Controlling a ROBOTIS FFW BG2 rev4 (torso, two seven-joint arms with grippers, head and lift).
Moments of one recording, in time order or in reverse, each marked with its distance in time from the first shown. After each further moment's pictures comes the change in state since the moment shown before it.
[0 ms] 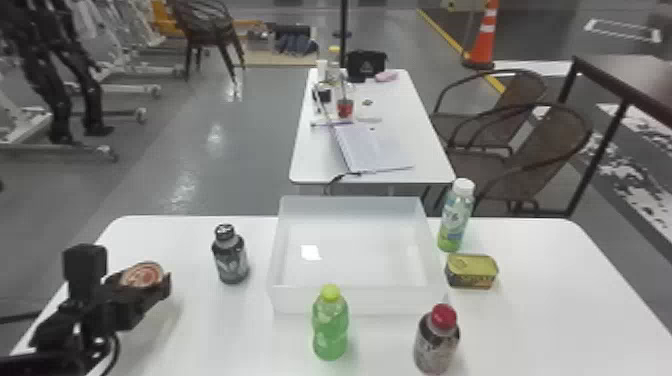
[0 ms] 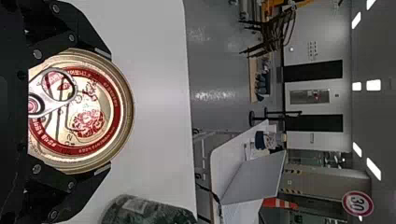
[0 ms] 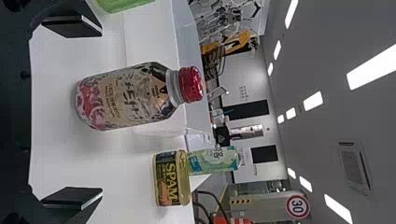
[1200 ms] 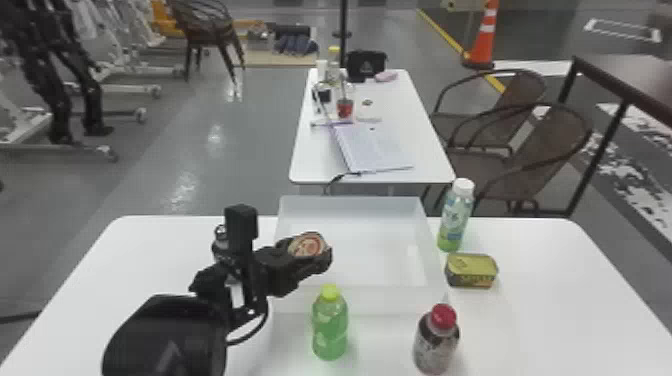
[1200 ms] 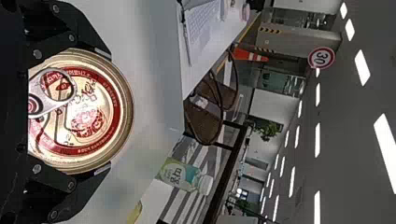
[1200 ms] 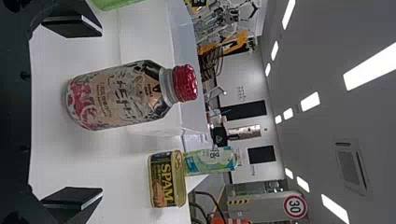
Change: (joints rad) left arm -0.146 -0.061 -0.458 0.087 0.302 0.022 -0.141; right arm -0.017 0.000 0.000 0.005 -0.002 0.000 0.002
